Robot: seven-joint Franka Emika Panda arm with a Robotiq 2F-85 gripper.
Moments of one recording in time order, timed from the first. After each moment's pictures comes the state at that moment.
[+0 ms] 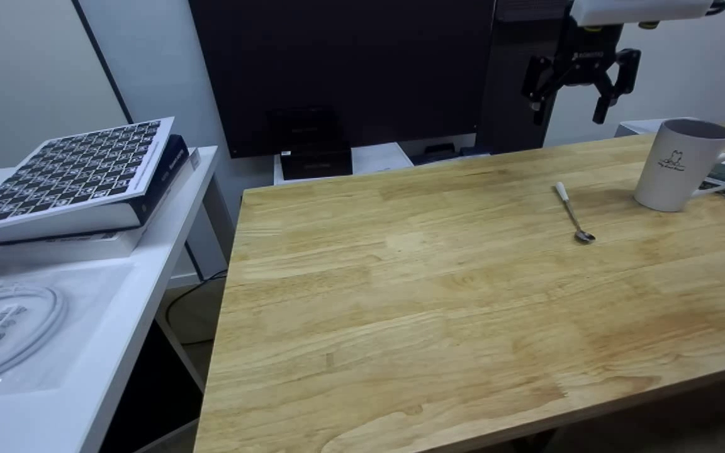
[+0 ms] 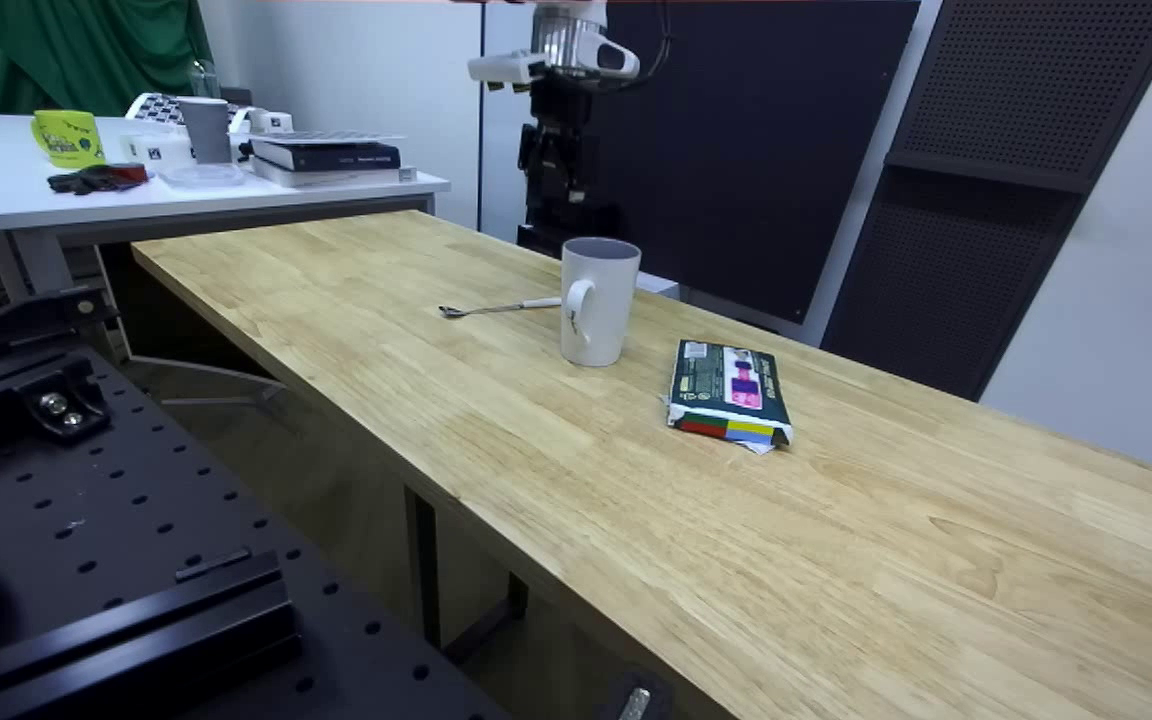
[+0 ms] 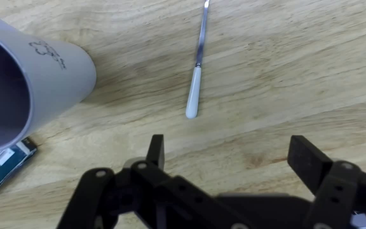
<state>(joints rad) 0.21 0.70 -0.01 -1.69 0.01 2.35 0.57</state>
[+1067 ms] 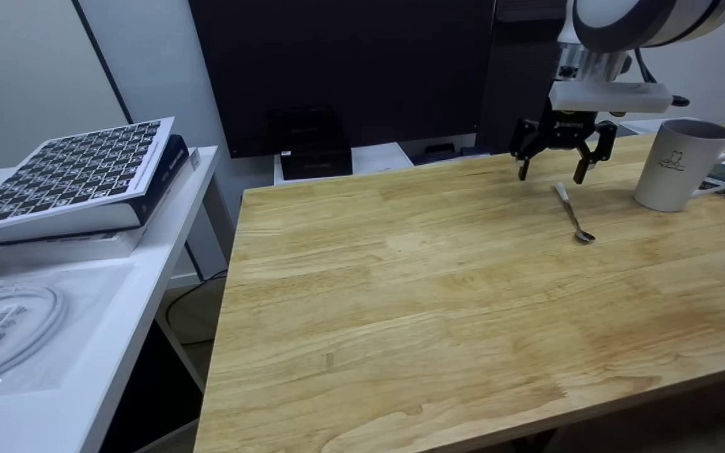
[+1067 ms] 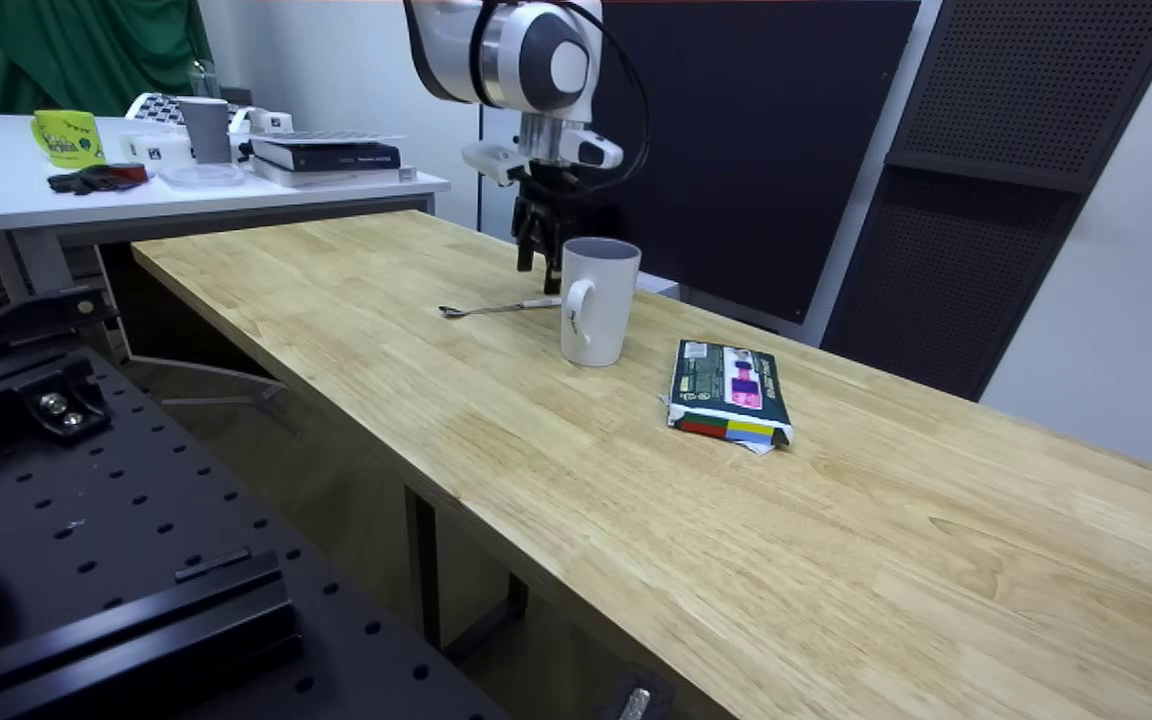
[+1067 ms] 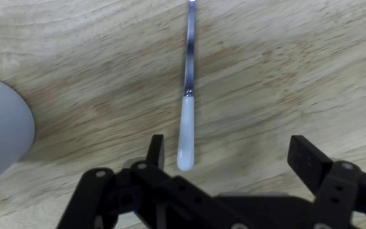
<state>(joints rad) 0.24 0.87 -0.03 -1.69 0.12 2.56 0.57</state>
